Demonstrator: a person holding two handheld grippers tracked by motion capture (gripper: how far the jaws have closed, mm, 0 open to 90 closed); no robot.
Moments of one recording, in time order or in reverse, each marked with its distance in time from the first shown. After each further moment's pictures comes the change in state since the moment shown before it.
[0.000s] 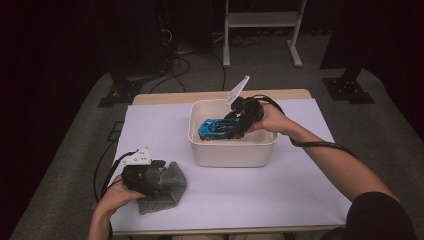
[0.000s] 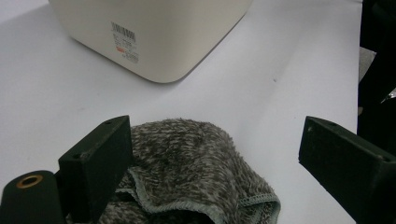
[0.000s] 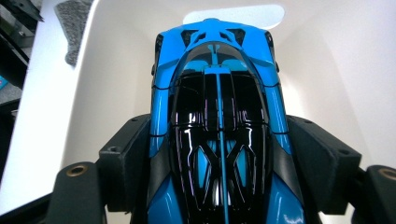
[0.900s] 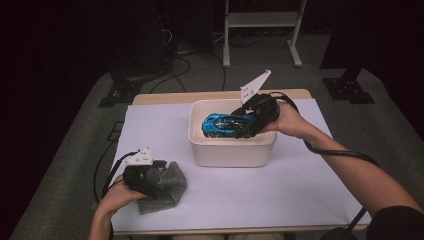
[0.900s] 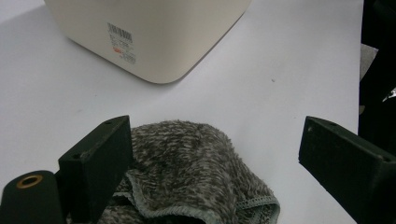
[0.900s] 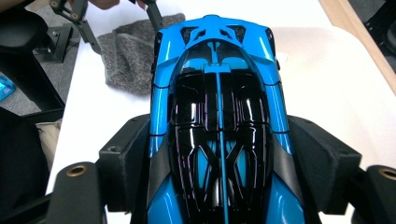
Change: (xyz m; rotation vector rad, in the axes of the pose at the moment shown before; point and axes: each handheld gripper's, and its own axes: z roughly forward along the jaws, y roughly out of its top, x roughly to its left) left arm -0.002 0.002 0.002 0.012 0.003 0.016; right arm 0.042 0.000 -0.056 -0.113 -0.051 -0.040
